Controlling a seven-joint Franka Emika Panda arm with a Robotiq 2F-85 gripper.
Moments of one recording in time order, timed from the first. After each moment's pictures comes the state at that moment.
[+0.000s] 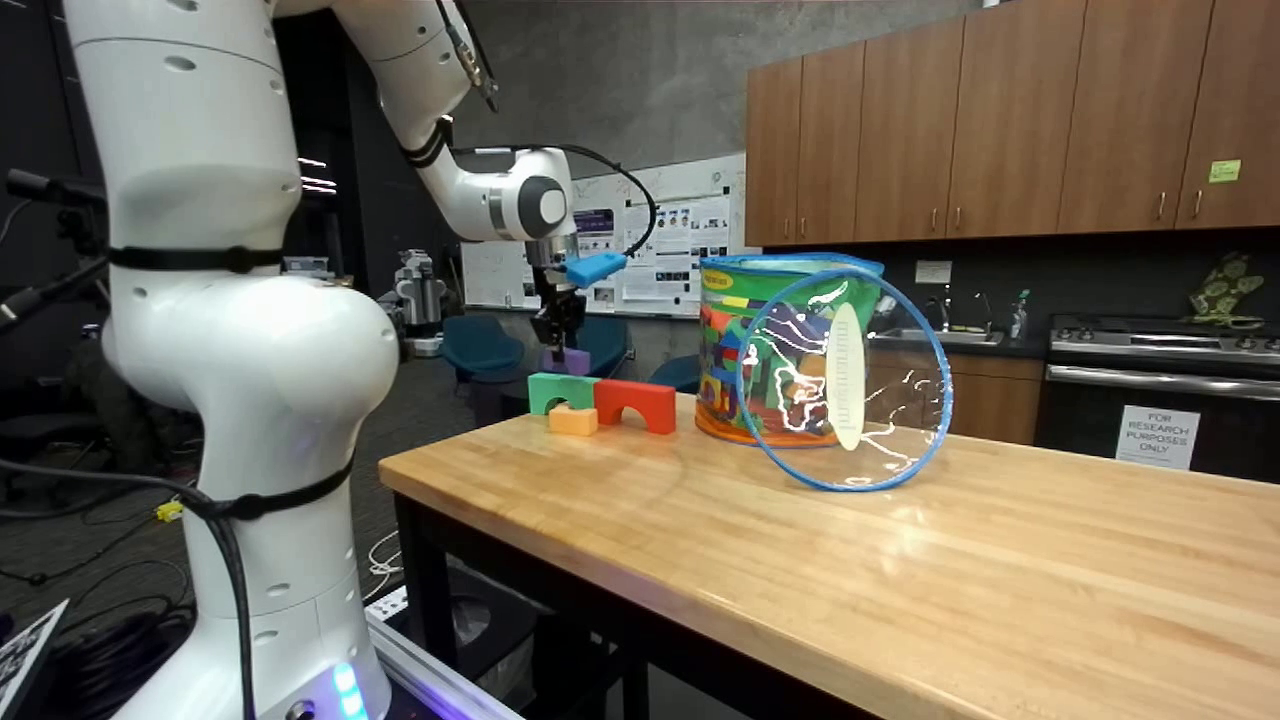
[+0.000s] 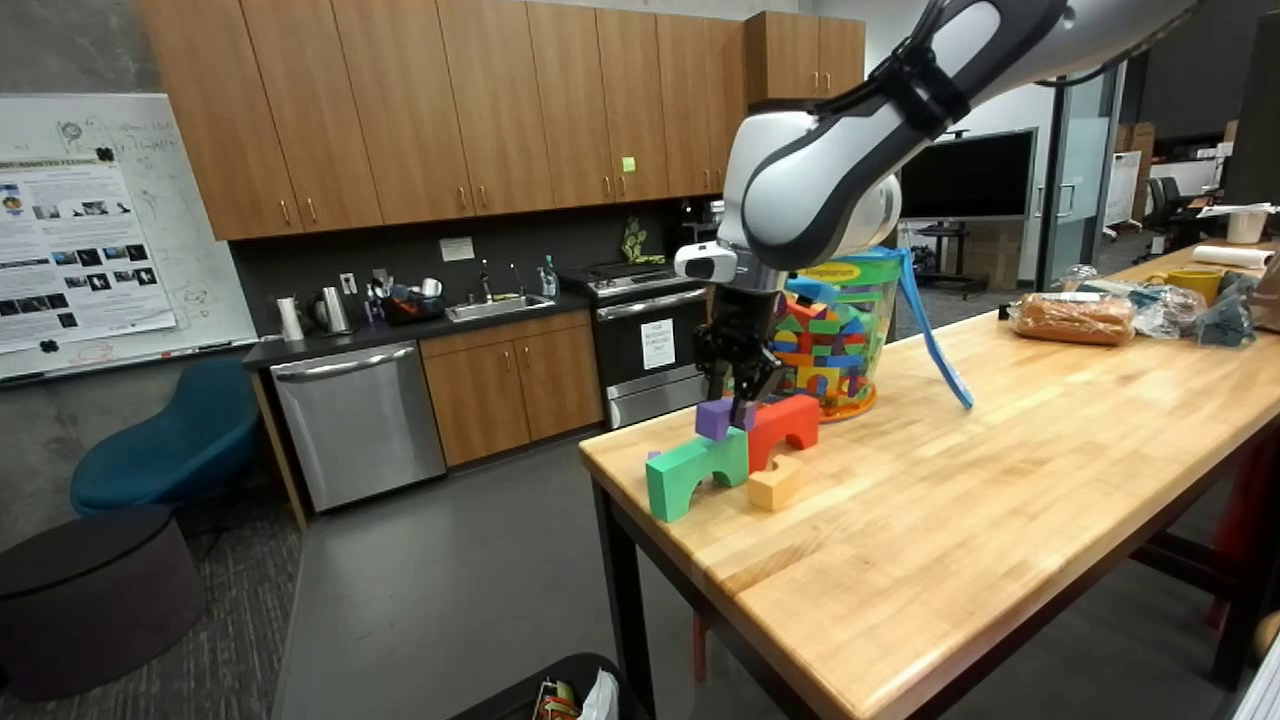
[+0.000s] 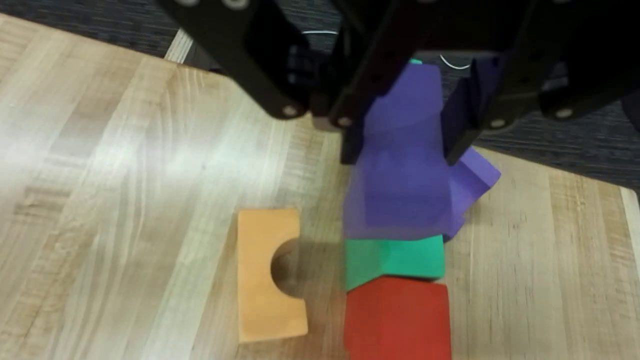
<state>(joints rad) 0.15 -0.07 0.12 -2.29 0.05 2.48 -1.44</state>
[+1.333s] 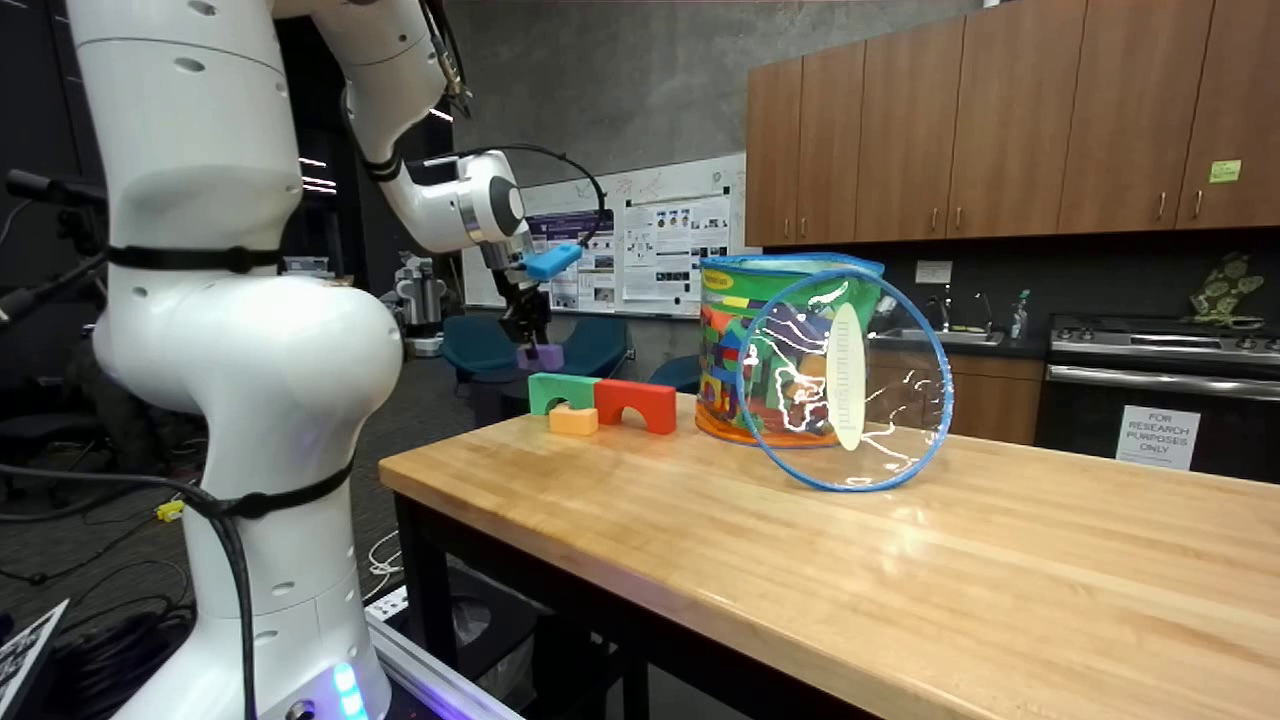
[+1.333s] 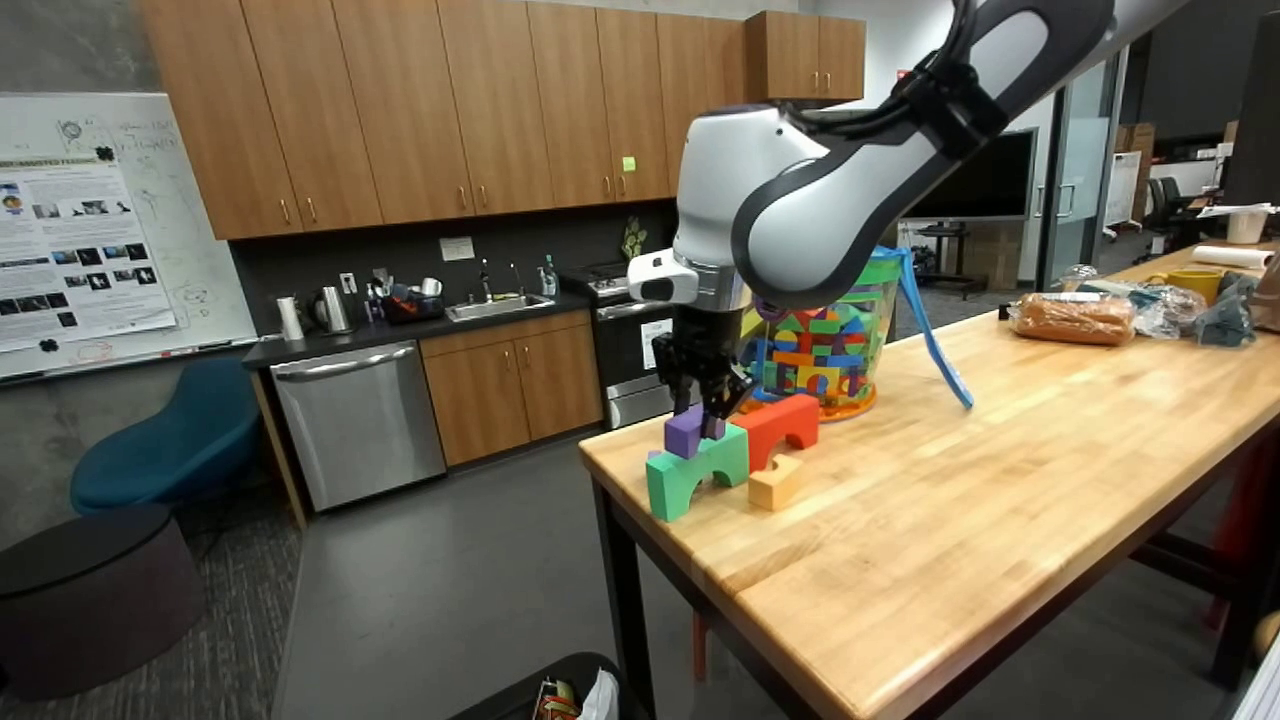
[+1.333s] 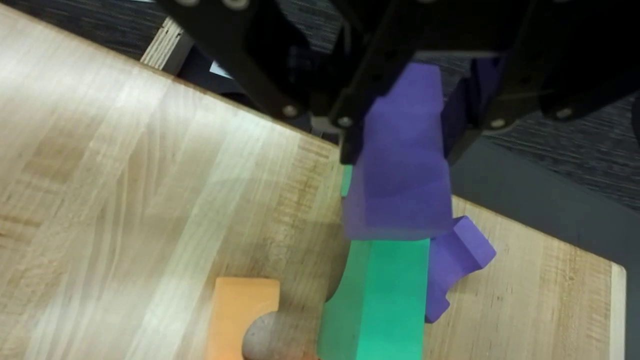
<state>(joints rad) 0.20 -0.06 0.21 -2.28 -0.22 2.51 -1.21</state>
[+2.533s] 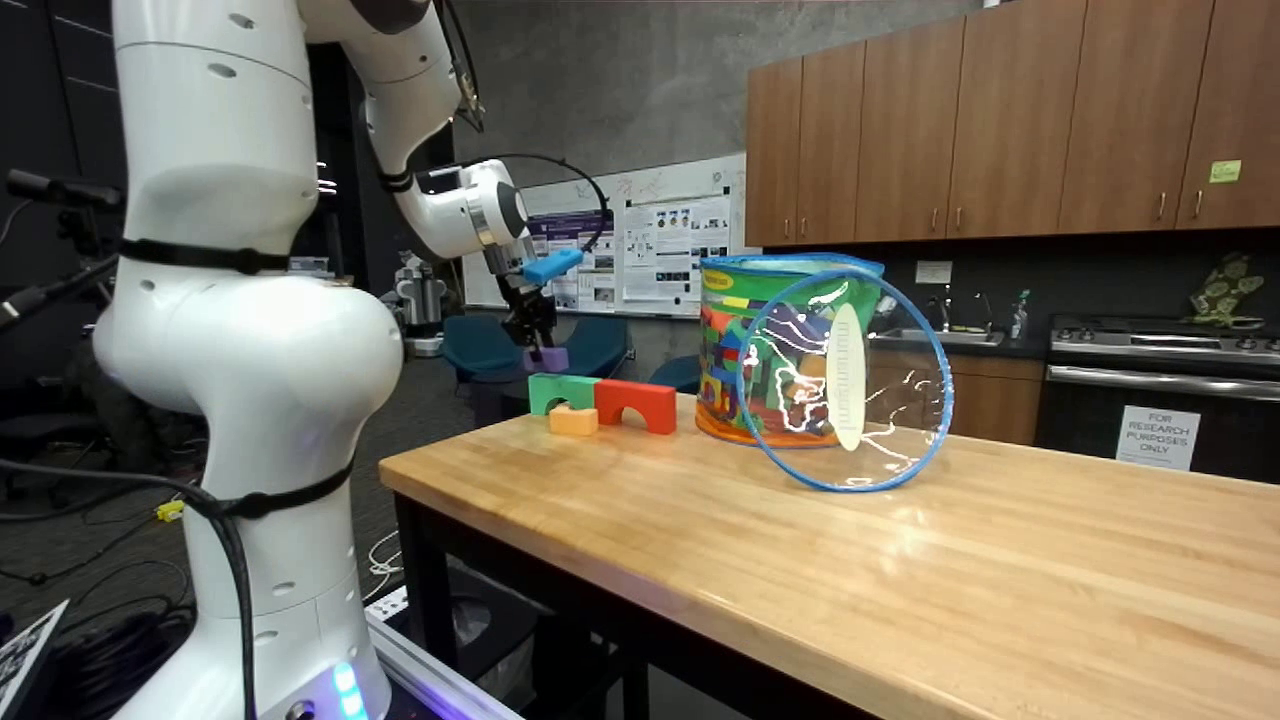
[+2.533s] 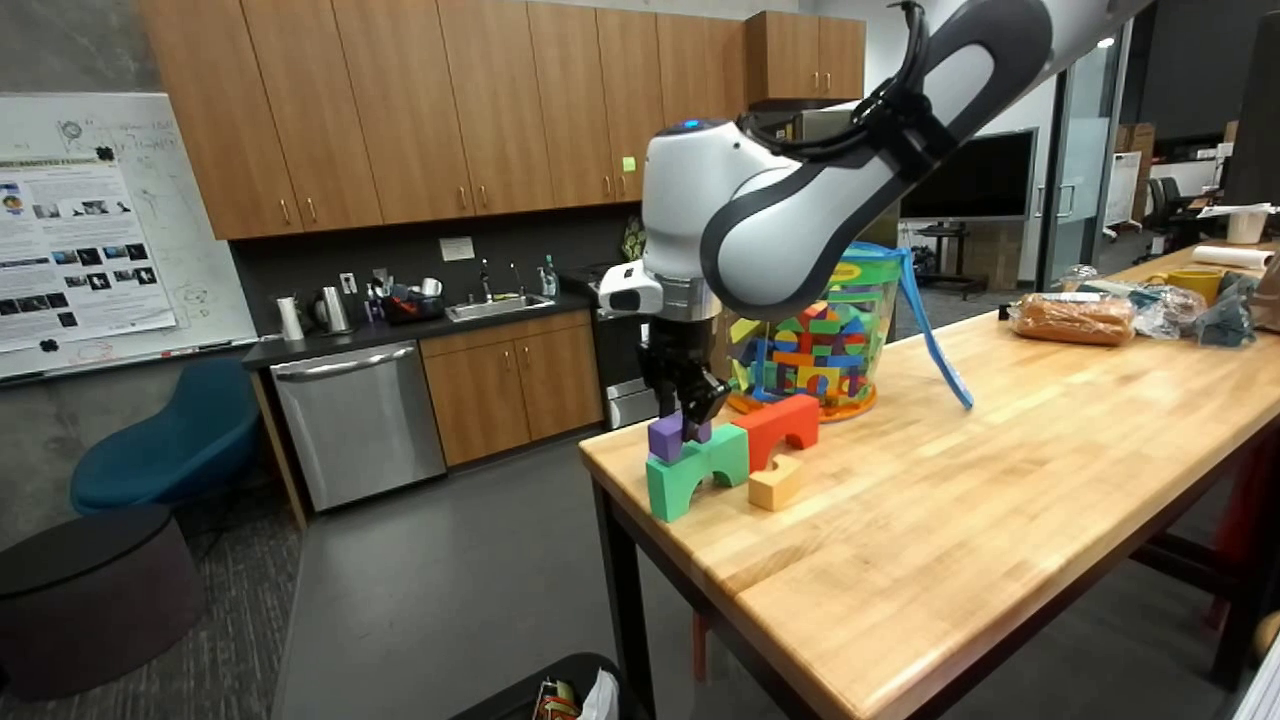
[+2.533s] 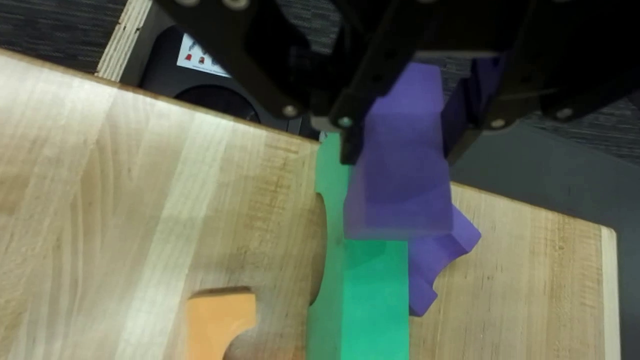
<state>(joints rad) 0.21 0.04 0.23 -2.17 -0.33 2.45 -1.01</state>
